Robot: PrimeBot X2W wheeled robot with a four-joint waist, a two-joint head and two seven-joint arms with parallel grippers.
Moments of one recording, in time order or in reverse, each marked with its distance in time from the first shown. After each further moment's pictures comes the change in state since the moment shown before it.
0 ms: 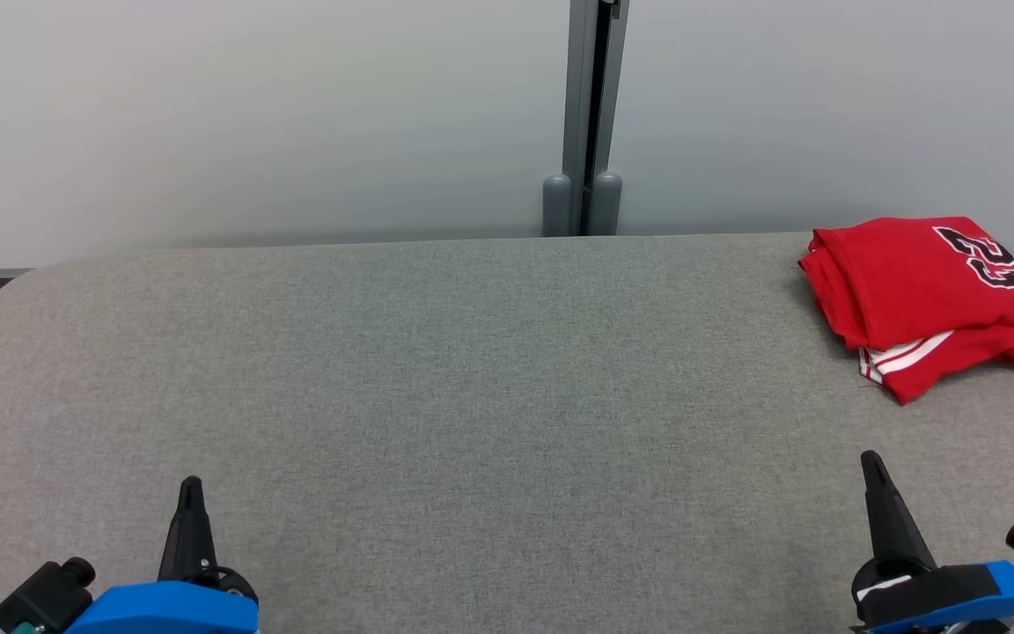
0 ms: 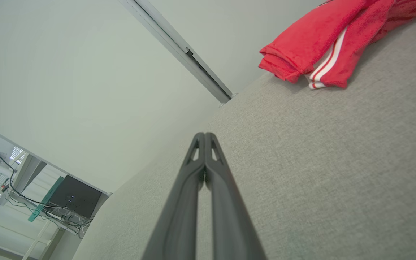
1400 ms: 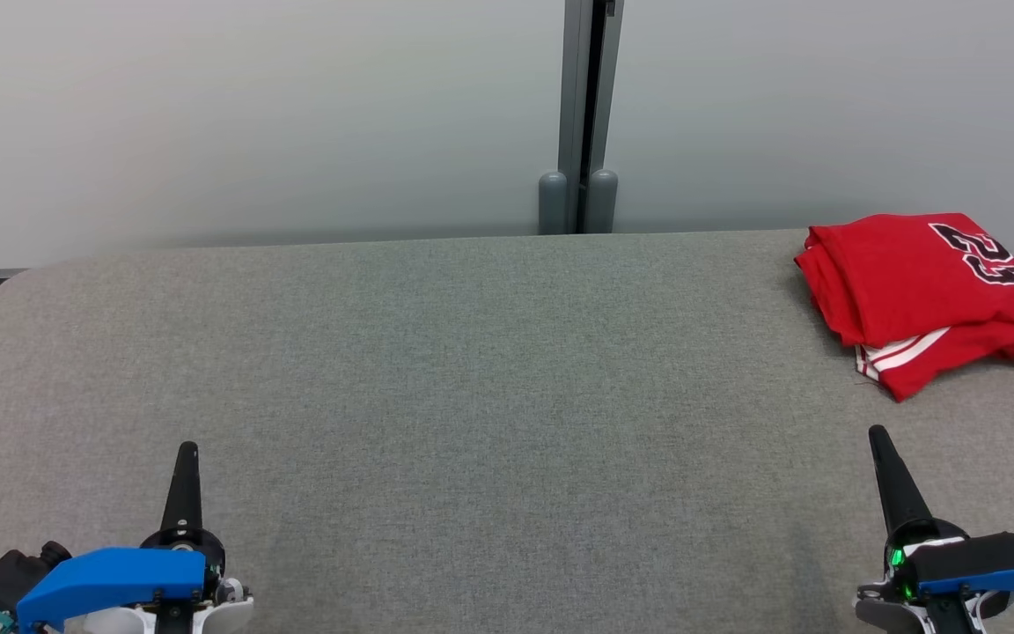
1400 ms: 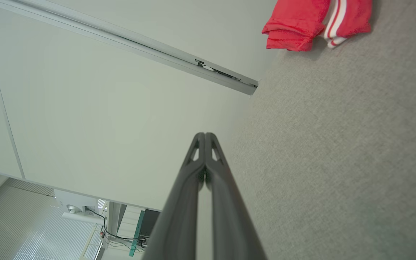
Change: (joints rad) left arm -0.062 -0.002 0.031 -0.009 -0.463 -0.012 0.117; right arm -0.060 0.009 -0.041 0.020 0.436 0.000 0.110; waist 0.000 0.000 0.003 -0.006
